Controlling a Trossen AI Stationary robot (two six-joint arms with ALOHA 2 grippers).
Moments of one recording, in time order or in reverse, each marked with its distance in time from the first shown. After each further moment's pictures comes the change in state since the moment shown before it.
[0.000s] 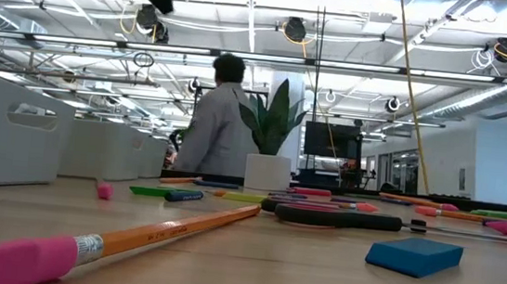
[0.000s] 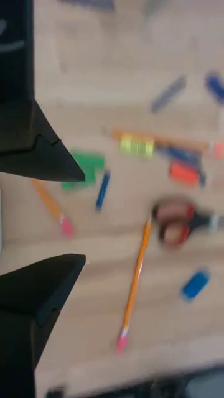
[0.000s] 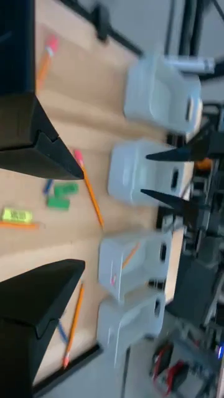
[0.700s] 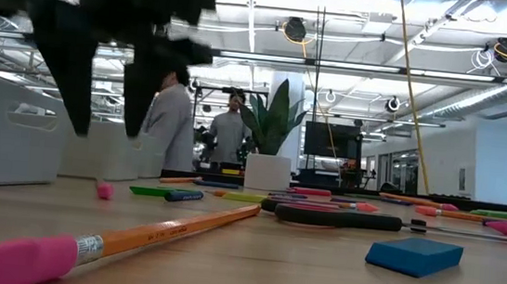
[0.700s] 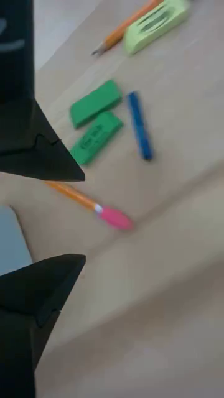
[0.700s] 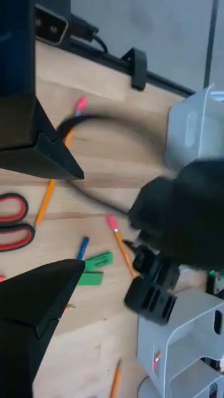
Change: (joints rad) left arm -0.062 0.465 0.128 -0.198 -0.007 0.425; right arm 0.191 0.357 0.225 -0.133 0.082 0.261
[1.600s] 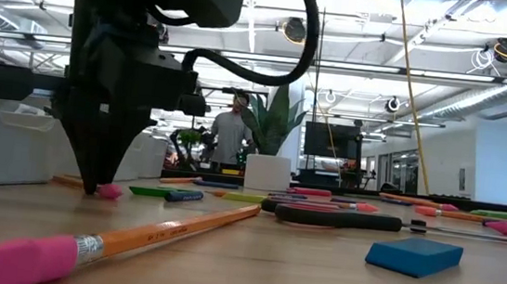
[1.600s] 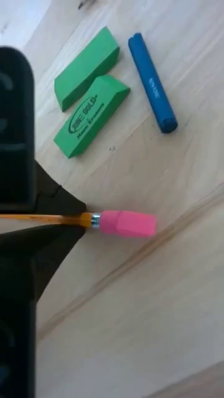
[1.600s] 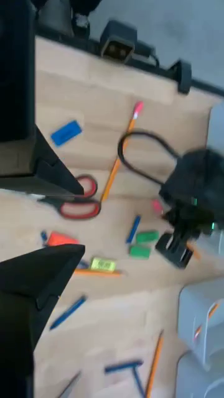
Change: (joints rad) left arm 0.022 0.131 -0.075 0.099 -0.091 0.093; right arm 0.001 -0.272 -0.001 -0.413 -0.080 0.054
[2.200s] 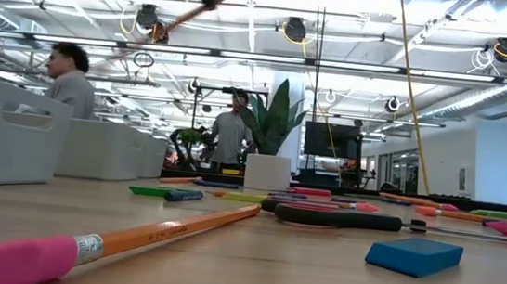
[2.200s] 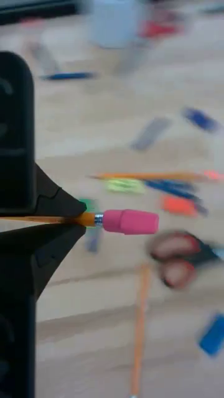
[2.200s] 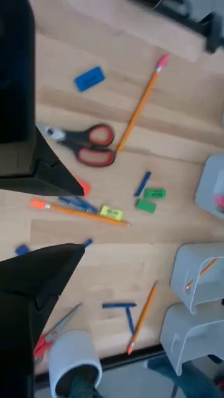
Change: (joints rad) left arm 0.083 -0.291 0.389 -0.234 -0.048 -0.397; right arm -0.119 -0.125 0.000 -0.122 -0.001 -0.235
